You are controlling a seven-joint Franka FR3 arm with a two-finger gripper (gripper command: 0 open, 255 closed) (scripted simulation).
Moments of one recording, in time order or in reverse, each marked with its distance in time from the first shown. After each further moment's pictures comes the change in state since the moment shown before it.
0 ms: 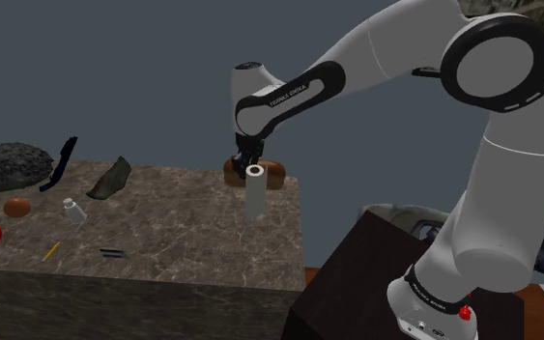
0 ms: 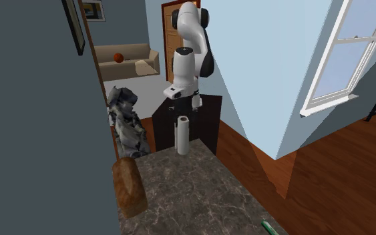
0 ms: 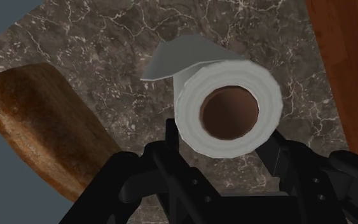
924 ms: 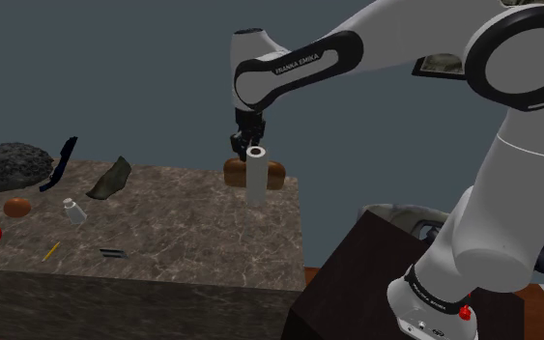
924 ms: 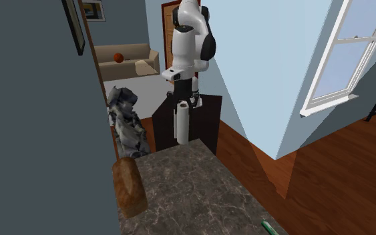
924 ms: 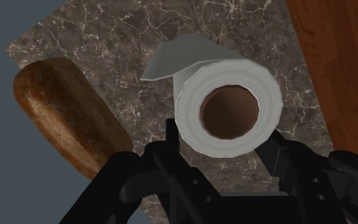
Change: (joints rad) arm -0.002 -0.084 0.003 0.085 0.011 -0.168 -0.011
